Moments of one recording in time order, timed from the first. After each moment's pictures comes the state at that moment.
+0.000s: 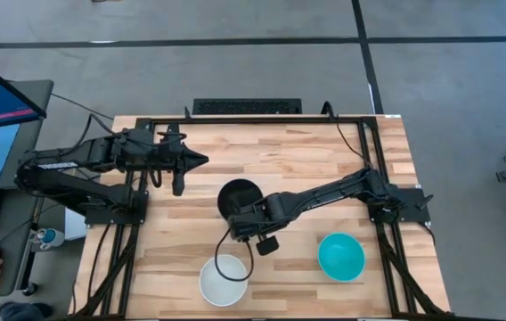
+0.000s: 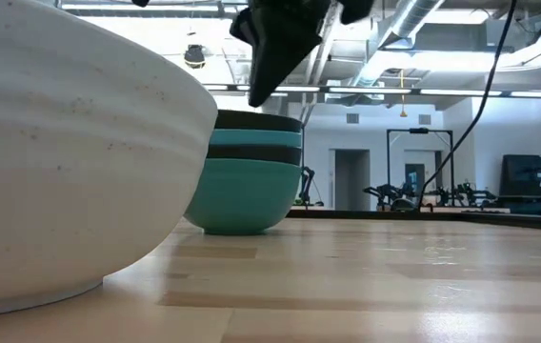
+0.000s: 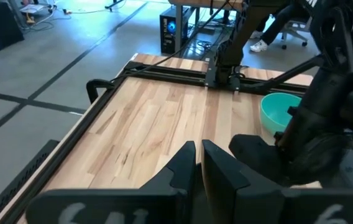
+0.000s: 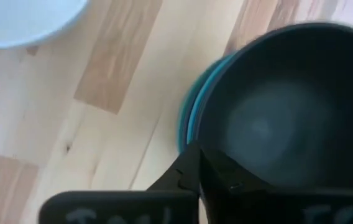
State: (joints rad) left arm 0.03 0.92 1.11 -0.53 -0.16 -0.11; right arm 0.29 2.17 2.03 -1.14 0.21 -0.24
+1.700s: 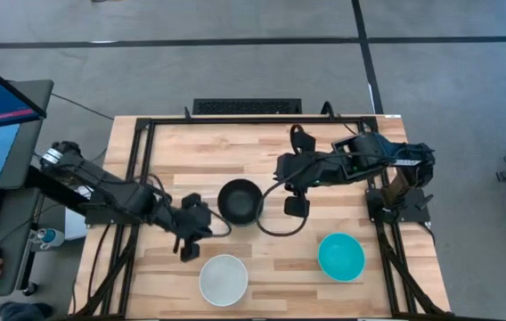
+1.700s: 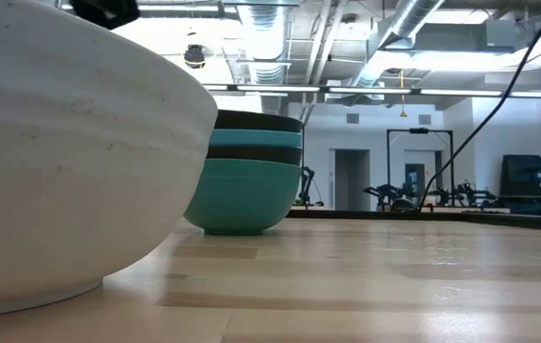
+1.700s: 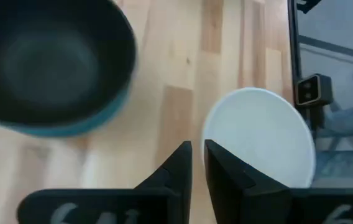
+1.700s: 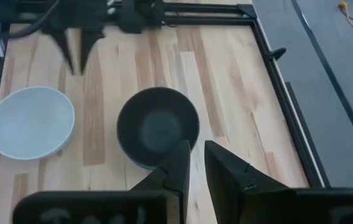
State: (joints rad) left arm -0.46 1.29 1.11 -0.71 -0.16 -0.59; right arm 0.26 1.79 2.33 -1.43 0.37 0.15
